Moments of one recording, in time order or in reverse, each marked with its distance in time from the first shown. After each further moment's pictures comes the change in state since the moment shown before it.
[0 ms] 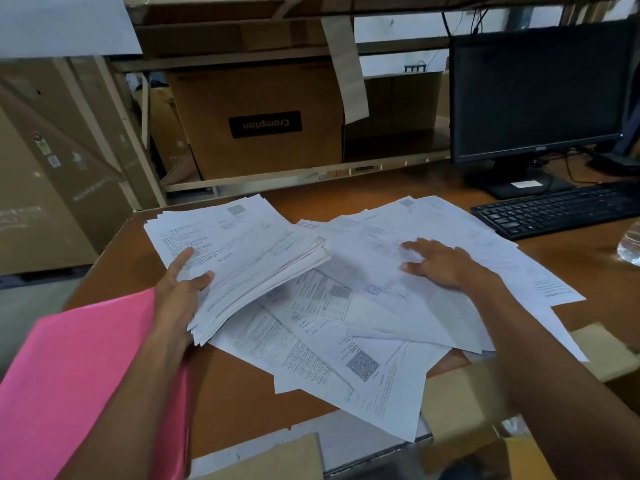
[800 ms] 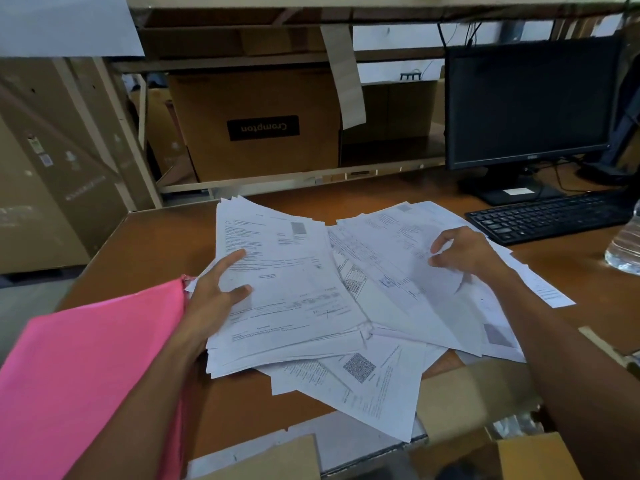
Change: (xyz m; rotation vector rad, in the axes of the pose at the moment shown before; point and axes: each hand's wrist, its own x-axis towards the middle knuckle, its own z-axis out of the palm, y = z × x) left_hand -0.006 -0.011 0.022 0.419 -0.387 0.193; right_hand -0.010 0.015 -0.033 0.401 0.277 0.204
